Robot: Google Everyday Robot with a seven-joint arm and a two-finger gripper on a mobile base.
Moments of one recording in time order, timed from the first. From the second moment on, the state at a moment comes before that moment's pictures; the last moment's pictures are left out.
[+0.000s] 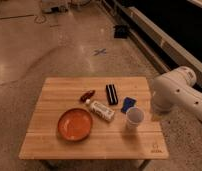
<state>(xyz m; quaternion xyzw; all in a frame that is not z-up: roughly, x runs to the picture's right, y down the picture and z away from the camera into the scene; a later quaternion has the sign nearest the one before) 0.258 0.118 0.671 -0.28 0.03 0.01 0.96</state>
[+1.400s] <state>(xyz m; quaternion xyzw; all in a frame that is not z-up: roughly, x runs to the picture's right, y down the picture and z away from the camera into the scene) -0.022 0.185 0.713 -0.29 -0.14 -0.23 0.92</state>
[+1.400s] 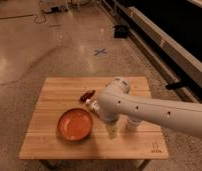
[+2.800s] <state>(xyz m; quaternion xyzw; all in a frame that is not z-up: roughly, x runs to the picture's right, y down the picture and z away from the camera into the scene) -0.066 0.265 0.784 -0.31 -0.22 -0.34 0.86</state>
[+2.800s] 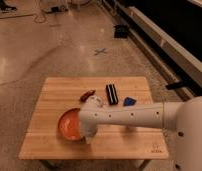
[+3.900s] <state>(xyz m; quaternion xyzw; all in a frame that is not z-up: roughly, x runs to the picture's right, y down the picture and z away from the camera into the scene) -0.040 0.239 0.796 -0.33 -0.21 -0.34 0.86</state>
